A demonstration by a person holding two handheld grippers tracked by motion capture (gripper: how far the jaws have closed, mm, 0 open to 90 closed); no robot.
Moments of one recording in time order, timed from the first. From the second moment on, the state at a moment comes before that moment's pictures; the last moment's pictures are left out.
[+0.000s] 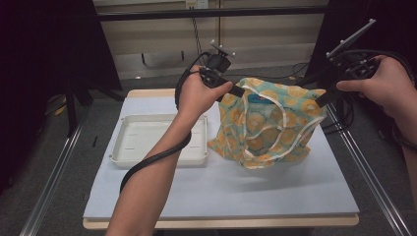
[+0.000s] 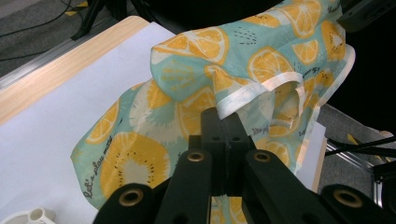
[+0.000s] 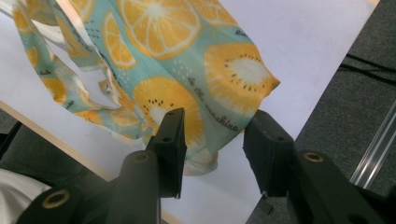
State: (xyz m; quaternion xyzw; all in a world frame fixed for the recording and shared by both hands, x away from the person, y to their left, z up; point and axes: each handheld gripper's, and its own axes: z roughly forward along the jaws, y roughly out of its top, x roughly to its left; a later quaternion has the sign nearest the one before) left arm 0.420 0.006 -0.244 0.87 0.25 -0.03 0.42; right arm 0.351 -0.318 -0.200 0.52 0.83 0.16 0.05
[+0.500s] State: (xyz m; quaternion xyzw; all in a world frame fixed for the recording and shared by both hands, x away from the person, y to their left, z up) left arm 0.425 0.003 -0.234 0.88 0.25 -0.02 0.41; right arm 0.357 -0.294 -0.196 0.47 0.86 0.17 0.07
